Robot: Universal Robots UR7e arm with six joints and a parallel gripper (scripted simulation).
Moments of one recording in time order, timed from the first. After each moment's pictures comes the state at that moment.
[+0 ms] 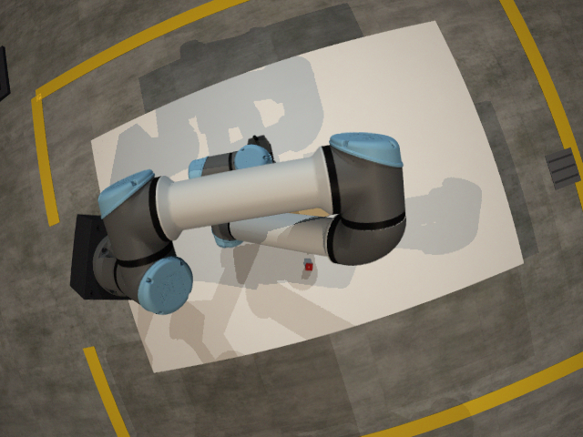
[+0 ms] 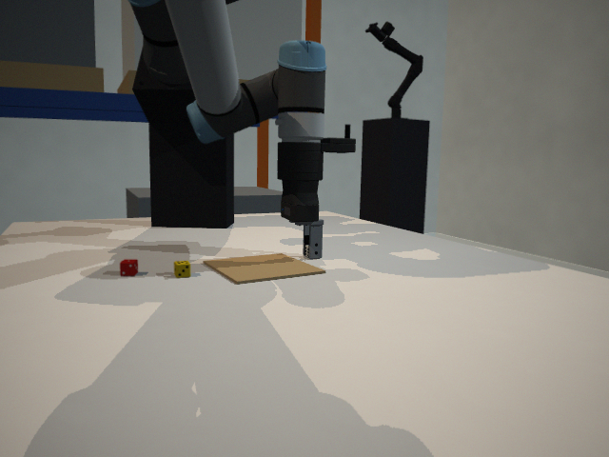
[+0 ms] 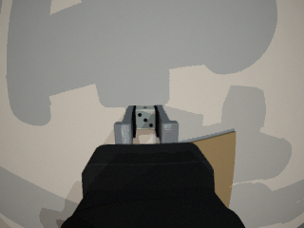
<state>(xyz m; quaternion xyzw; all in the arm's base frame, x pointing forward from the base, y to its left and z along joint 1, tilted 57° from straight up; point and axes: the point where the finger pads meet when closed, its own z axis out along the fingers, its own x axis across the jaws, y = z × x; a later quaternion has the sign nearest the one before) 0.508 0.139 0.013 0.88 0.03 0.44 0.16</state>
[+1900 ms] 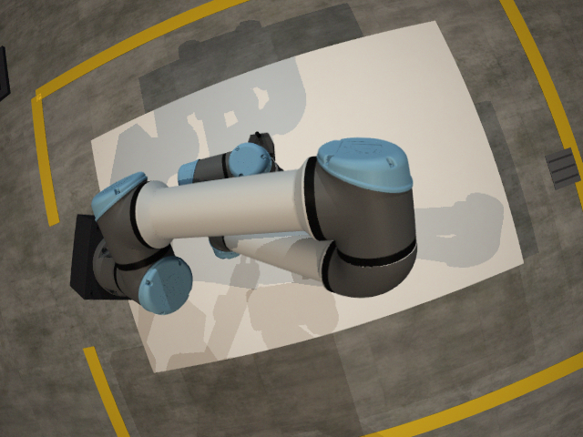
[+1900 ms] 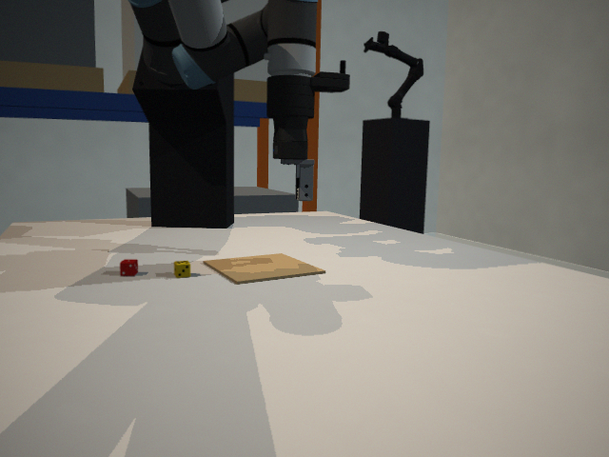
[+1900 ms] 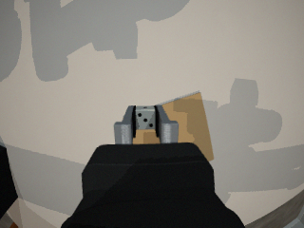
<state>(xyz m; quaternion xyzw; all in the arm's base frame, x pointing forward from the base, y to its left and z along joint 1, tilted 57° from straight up) 0.436 0.147 0.085 0.88 -0.03 0.46 0.13</state>
